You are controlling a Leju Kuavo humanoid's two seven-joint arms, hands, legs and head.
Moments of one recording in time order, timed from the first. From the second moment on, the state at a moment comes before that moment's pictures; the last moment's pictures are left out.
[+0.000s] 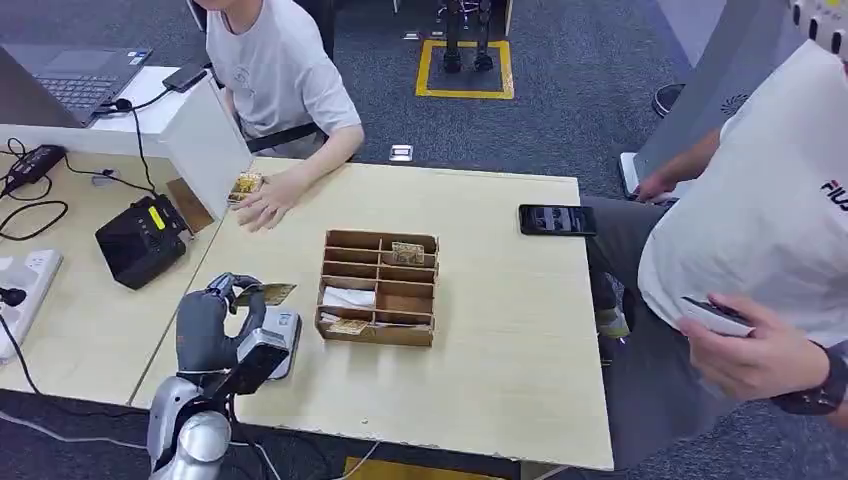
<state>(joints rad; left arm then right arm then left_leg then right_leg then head) 0.01 -0.12 0.11 -1.59 -0.83 0.32 -0.46 -0.09 0.10 -1.14 -0.22 1.48 -0.25 0.05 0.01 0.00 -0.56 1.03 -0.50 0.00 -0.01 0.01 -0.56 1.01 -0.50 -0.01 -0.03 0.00</state>
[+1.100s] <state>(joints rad) -0.01 -0.20 0.25 -1.44 -0.84 0.31 -0.42 -0.09 0.10 -1.14 -0.22 1.50 -0.24 0.05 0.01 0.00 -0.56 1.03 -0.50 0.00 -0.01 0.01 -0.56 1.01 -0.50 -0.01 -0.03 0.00</state>
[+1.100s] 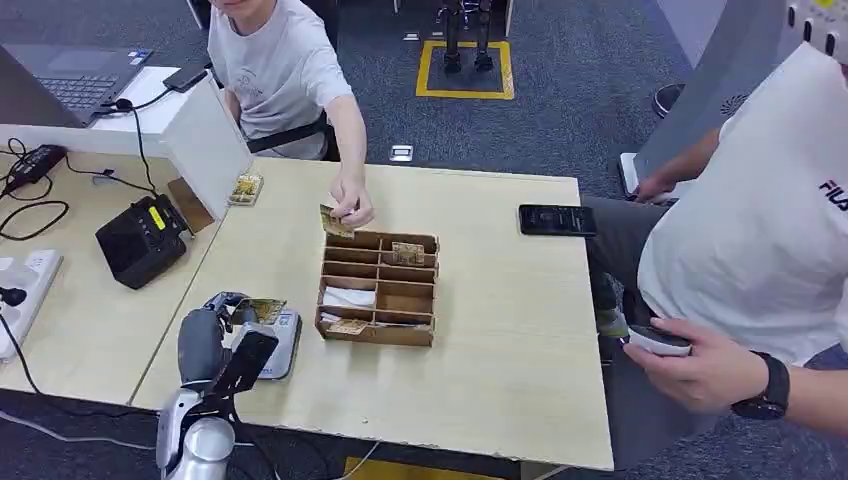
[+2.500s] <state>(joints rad) -0.03 -0.20 0.31 -1.29 -0.94 0.35 -0.39 -0.09 0.10 -1.14 -0.22 1.52 -0.25 0.04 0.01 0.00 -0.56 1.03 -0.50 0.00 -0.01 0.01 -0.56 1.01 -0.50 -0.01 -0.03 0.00</state>
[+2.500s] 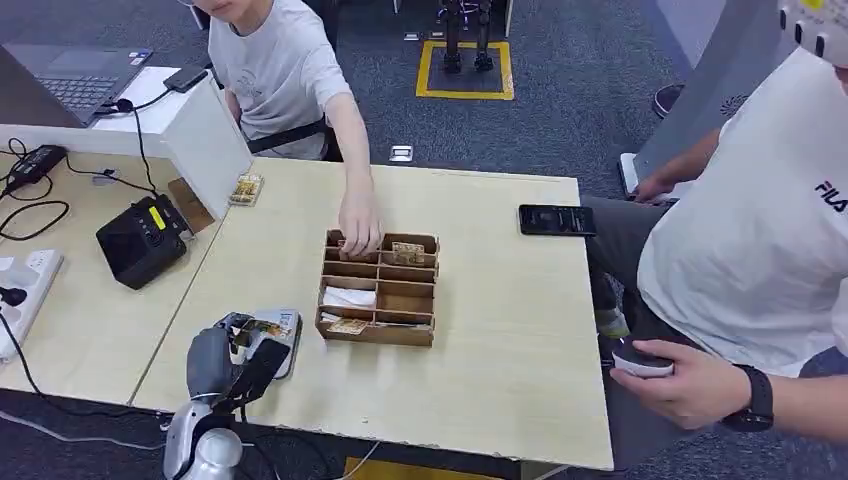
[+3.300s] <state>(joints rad) -0.04 -0.20 0.32 -1.27 -0.98 0.38 -0.37 -0.09 0.10 -1.14 -0.22 1.52 -0.25 0.03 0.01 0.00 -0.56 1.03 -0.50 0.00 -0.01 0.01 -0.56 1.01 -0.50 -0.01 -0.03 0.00</state>
